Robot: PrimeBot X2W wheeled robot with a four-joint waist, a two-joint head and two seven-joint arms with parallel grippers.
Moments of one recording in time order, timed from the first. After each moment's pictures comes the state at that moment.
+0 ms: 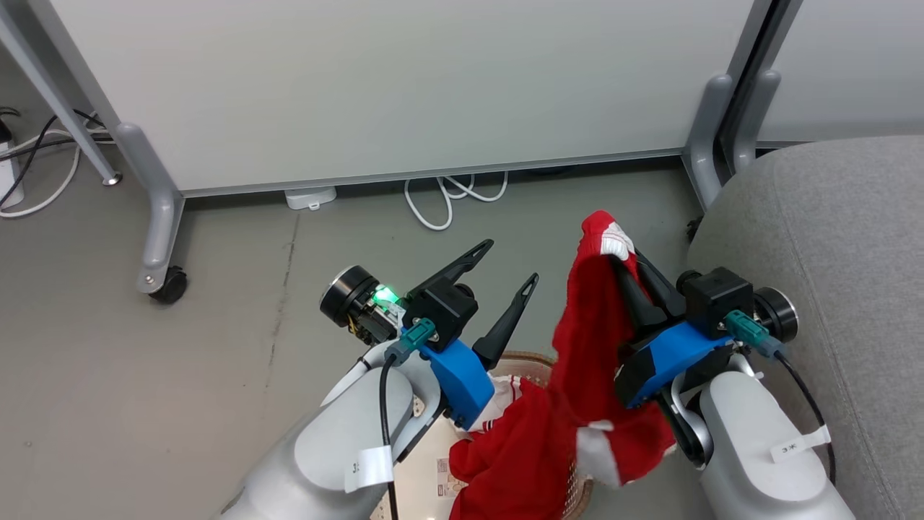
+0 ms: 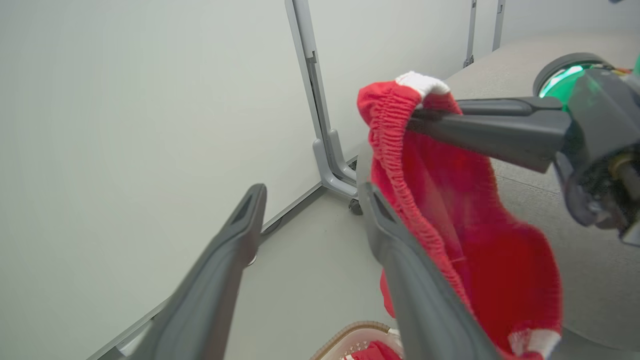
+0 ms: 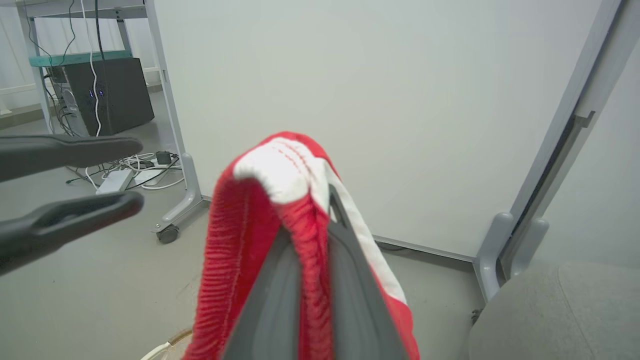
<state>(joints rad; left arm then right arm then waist) -0.67 0.07 -0.85 0.70 -0.37 -0.11 -0.26 -0.48 -0.05 0.22 0.57 0.07 0.13 -0.26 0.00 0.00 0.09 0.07</state>
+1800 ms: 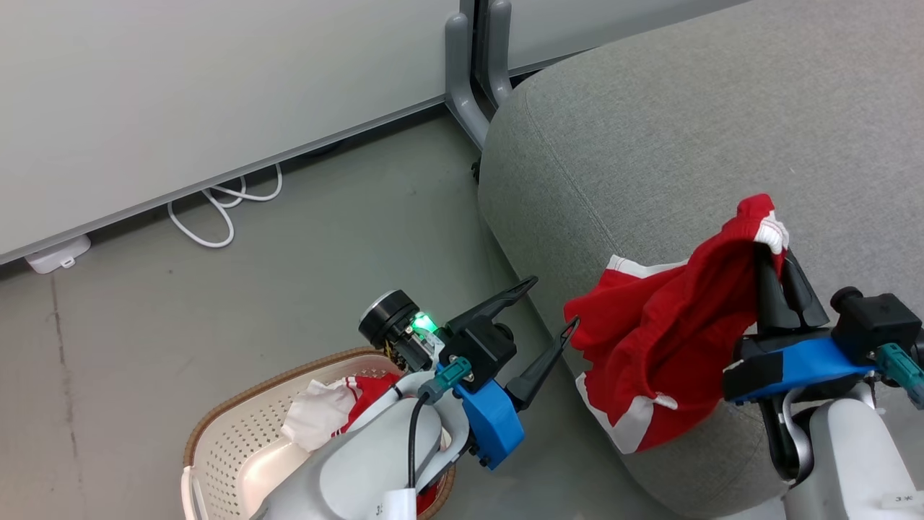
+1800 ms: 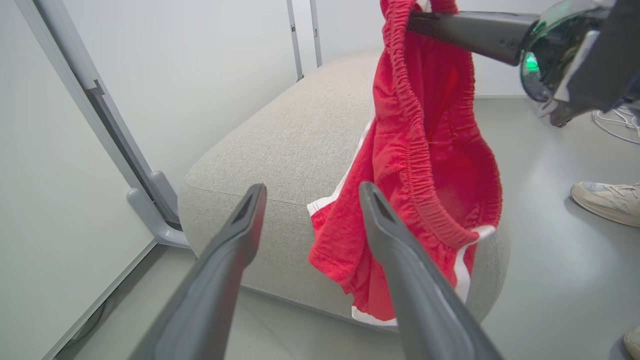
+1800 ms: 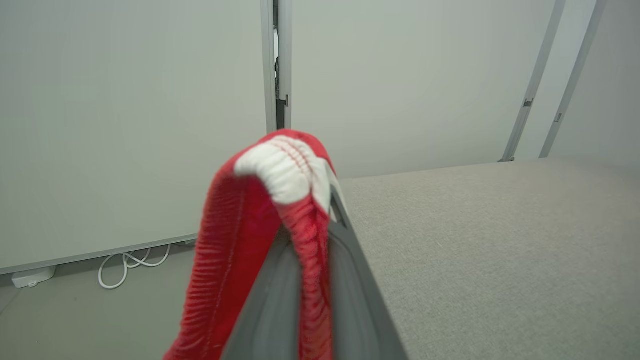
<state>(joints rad) -0.63 0.07 -0.94 0.64 -0.36 -0.13 -0.26 -0.32 -0.05 -0.11 0.31 0.03 0.13 -0.26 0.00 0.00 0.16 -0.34</state>
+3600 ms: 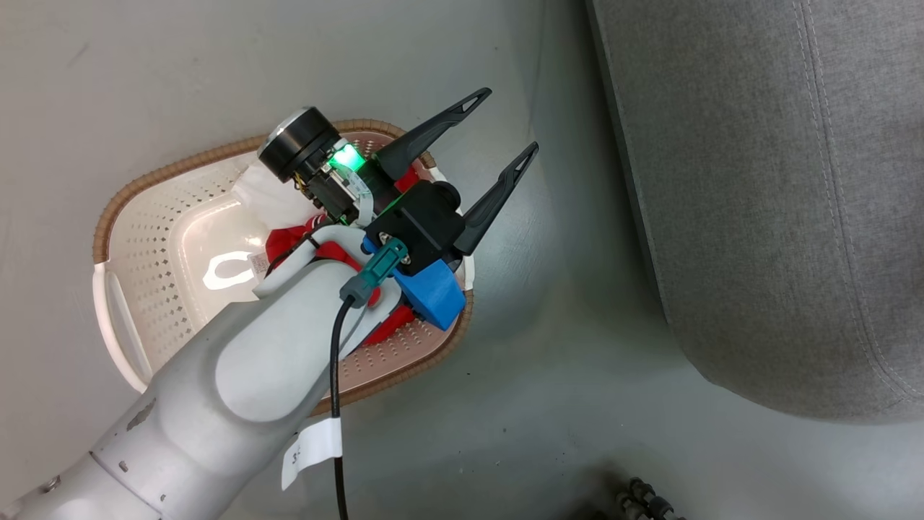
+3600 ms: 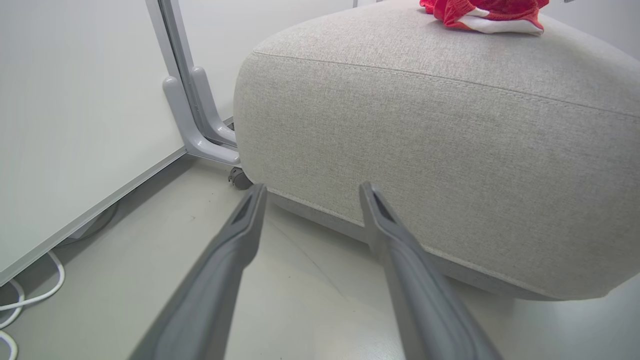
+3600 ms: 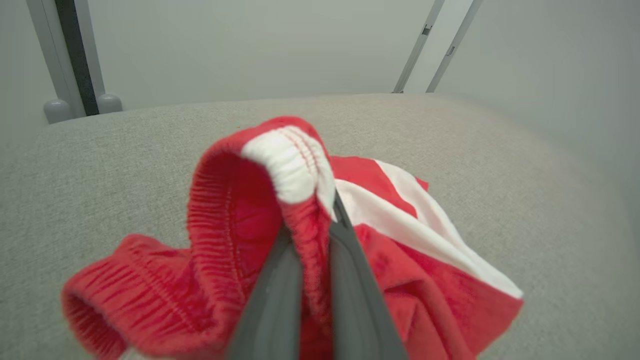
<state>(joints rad) -0.88 0.27 -0.88 0.40 -0.24 -0.09 -0.22 -0.91 -0.29 -0.64 0.69 -0.04 0.13 -0.26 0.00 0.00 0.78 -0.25</state>
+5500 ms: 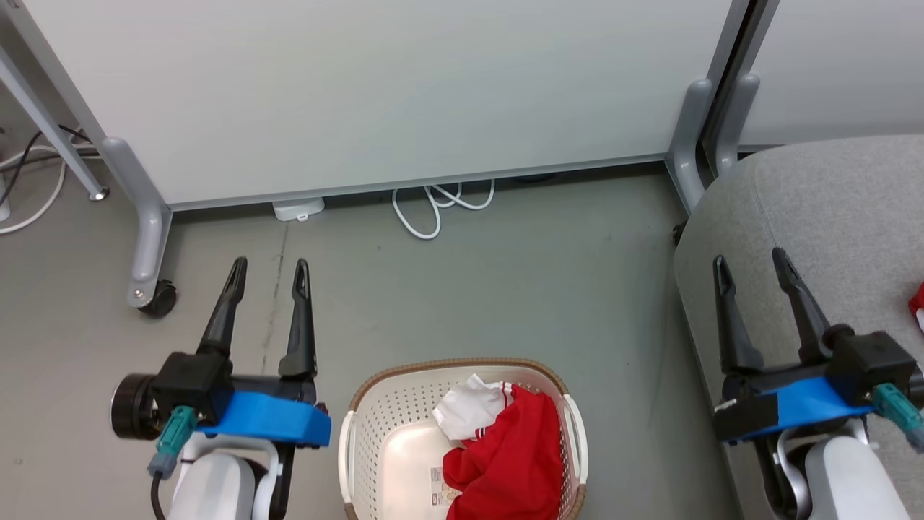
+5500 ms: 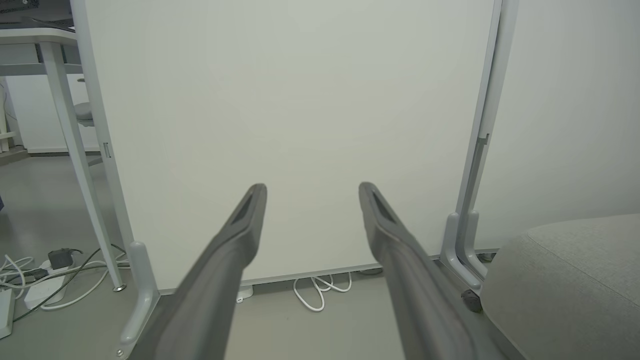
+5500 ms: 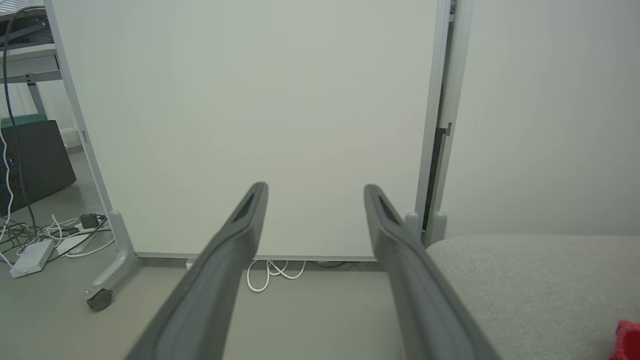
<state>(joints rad) -0.21 0.07 -0.11 0.23 -0.16 -0.08 -0.26 -0.22 -0.07 -0.04 0.20 0.09 0.13 -0.26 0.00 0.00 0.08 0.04</state>
